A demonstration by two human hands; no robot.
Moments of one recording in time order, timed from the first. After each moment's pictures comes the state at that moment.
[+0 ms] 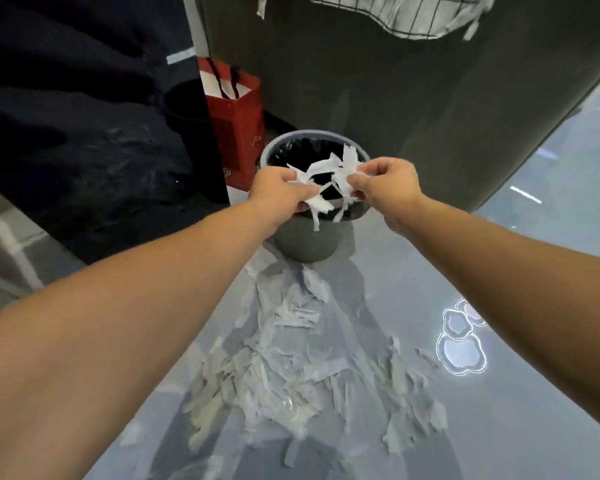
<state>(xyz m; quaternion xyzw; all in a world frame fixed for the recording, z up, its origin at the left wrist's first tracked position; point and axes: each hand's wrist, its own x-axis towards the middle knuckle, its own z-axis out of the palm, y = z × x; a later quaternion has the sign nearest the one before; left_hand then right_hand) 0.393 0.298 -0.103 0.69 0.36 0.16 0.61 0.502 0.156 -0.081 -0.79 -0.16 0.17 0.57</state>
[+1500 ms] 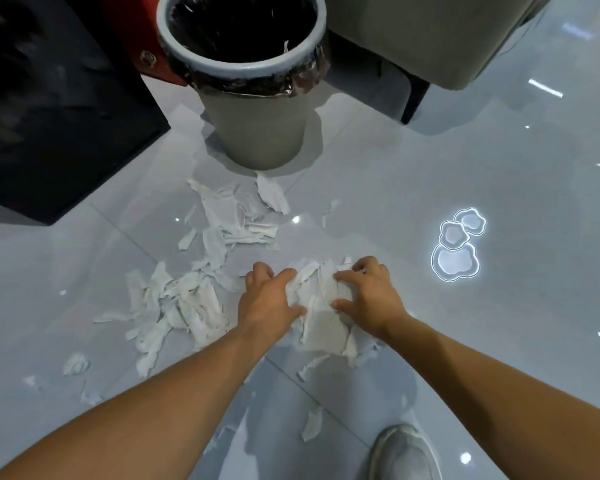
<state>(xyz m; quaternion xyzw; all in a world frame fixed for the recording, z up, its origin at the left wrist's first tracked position) 0.279 0.108 -0.325 0.87 0.34 -0.16 0.31 0.403 -0.050 -0.326 -0.89 -0.28 0.31 0.15</state>
